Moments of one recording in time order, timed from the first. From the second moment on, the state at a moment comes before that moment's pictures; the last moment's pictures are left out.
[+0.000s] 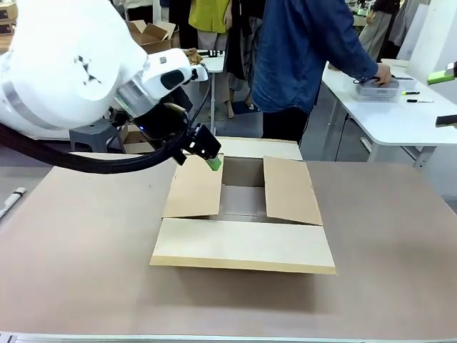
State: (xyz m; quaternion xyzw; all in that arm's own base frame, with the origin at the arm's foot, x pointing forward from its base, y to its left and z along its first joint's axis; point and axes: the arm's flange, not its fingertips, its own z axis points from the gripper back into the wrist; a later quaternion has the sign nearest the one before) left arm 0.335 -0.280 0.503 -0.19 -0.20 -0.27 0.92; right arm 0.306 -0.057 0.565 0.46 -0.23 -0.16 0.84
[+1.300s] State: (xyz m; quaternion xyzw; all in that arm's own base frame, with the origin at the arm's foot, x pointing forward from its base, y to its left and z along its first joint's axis) left arm 0.401 -0.416 0.413 0.10 -0.14 -0.05 0.98; right arm 0.306 -0.057 0.565 0.46 -0.23 -0.16 0.84
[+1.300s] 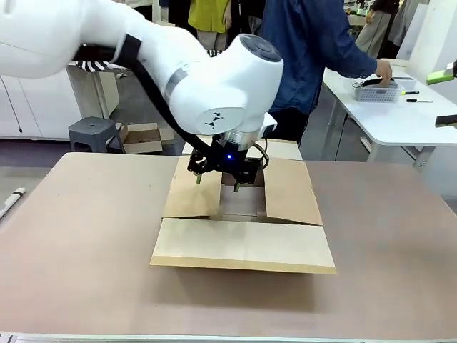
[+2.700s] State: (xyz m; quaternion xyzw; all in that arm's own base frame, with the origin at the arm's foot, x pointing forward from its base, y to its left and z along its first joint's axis) left arm 0.400 -0.421 0.410 0.27 -0.15 -0.01 0.95; right arm 0.306 -0.057 0.565 0.46 -0.23 -0.16 0.84
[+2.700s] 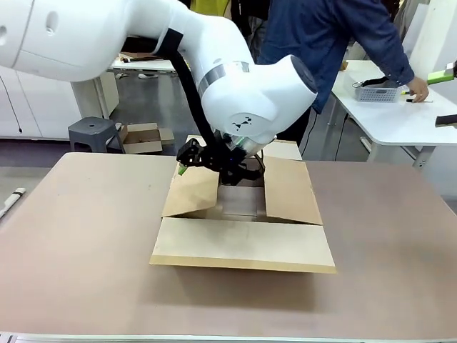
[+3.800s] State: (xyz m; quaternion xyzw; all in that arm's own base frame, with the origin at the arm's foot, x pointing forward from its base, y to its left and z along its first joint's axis) left arm 0.419 -0.326 0.462 0.17 -0.16 -0.01 0.97; right arm 0.306 -0.057 0.565 0.46 -0.23 -0.16 0.84
